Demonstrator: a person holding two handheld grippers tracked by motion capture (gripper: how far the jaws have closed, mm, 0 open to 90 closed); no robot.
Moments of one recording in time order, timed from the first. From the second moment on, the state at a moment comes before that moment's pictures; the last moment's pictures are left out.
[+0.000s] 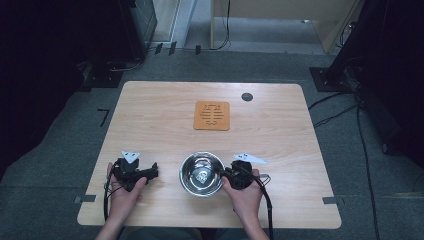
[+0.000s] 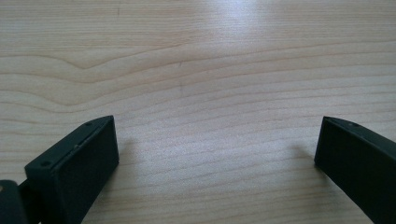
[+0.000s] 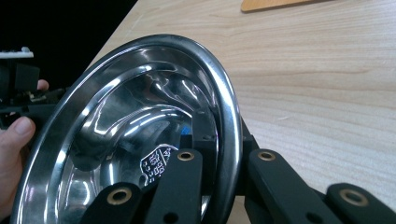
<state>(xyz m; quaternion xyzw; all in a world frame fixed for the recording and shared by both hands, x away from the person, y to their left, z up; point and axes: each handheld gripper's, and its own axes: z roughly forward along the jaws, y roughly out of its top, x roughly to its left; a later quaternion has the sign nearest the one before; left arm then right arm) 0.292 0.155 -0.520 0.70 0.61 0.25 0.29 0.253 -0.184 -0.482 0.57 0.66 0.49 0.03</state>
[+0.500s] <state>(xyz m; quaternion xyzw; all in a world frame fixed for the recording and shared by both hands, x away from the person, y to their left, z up) 0.292 0.155 -0.520 0.70 0.61 0.25 0.29 0.263 -0.187 -0.477 0.58 0.65 0.49 0.04</state>
